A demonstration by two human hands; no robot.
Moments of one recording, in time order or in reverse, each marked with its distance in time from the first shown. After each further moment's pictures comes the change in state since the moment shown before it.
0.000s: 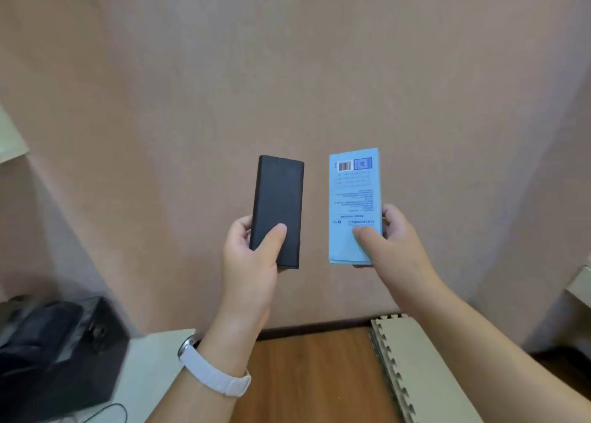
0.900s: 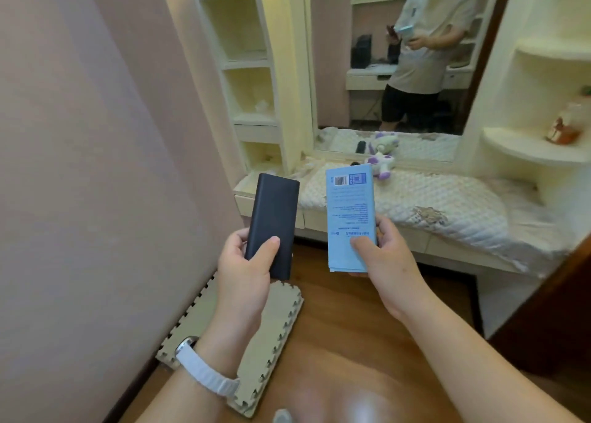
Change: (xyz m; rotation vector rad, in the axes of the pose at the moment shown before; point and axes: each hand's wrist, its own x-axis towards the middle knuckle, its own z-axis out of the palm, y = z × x) left_hand -0.323 -0.123 0.451 0.085 -1.028 -0.253; right_hand -0.281 0.046 -0.495 -0.007 1.055 0.199
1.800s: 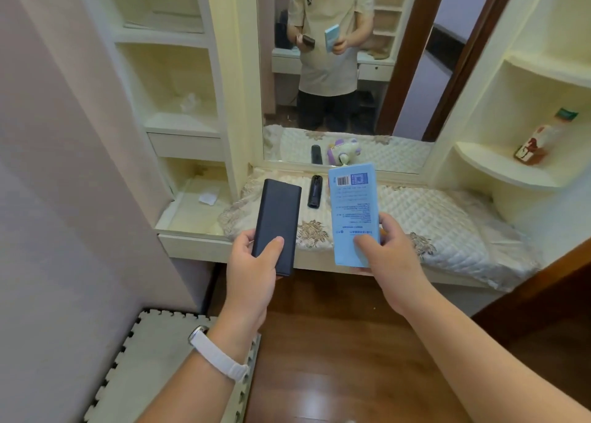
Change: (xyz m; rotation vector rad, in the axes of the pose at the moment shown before) left_hand 0.323 -0.076 0.082 -0.098 -0.315 -0.166; right_hand 0.271 0.017 0.062 -0.189 0.342 0.062
